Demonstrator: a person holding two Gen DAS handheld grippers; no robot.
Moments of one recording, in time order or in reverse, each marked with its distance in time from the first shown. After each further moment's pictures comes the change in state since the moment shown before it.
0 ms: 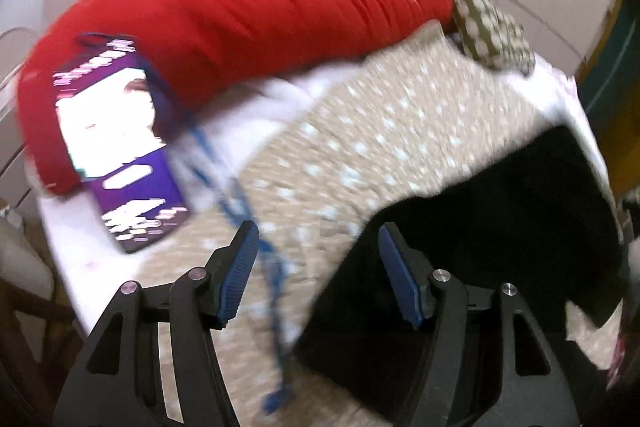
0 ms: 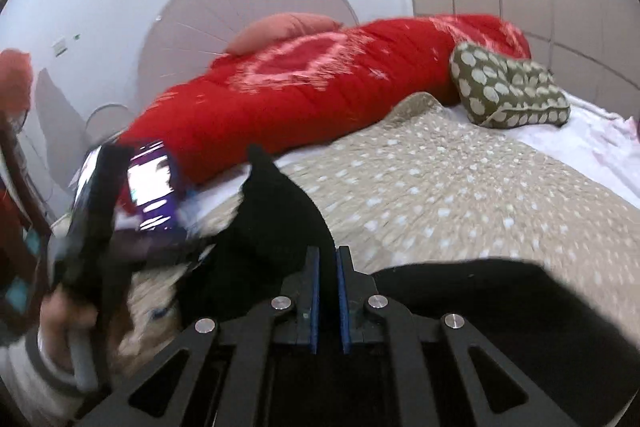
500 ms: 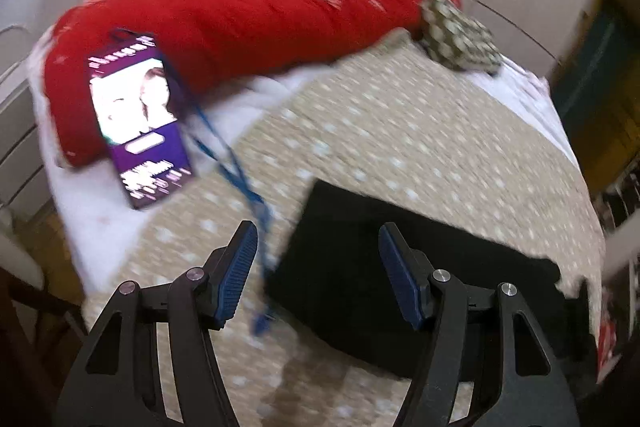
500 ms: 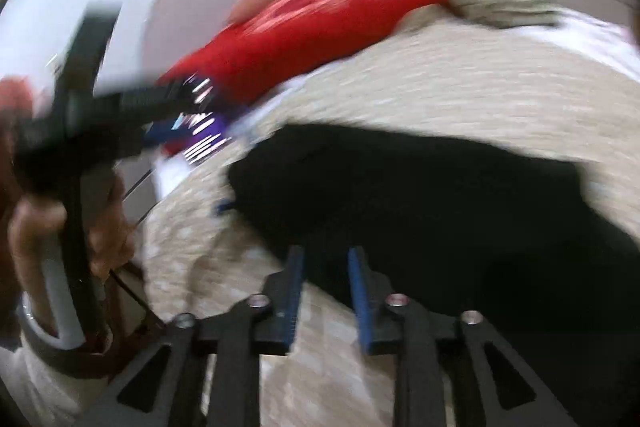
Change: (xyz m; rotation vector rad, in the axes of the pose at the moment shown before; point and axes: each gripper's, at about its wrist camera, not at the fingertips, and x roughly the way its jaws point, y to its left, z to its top) left arm -0.041 -0.023 -0.042 0.056 0.001 -0.098; right arm -0.026 0.036 -0.111 0.222 0.101 0.009
